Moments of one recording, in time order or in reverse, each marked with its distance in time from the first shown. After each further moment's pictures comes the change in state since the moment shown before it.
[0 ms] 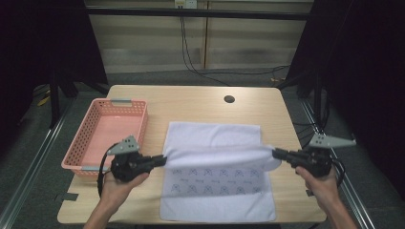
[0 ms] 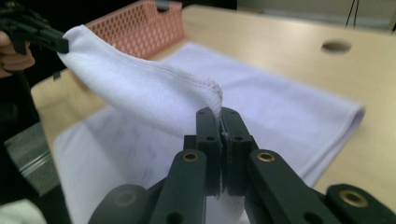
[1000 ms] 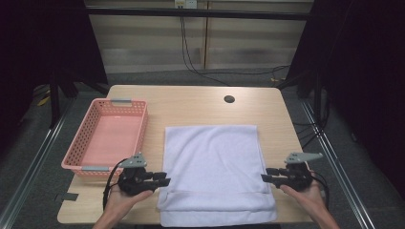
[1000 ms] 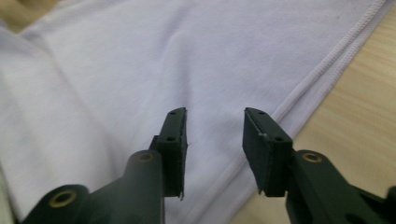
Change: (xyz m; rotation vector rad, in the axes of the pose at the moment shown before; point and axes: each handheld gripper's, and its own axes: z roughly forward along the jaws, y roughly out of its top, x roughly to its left) left arm 0.017 -0.039 0.040 0.150 -0.023 -0.046; right arm -0.010 -0.058 0.048 0.286 -0.055 0.027
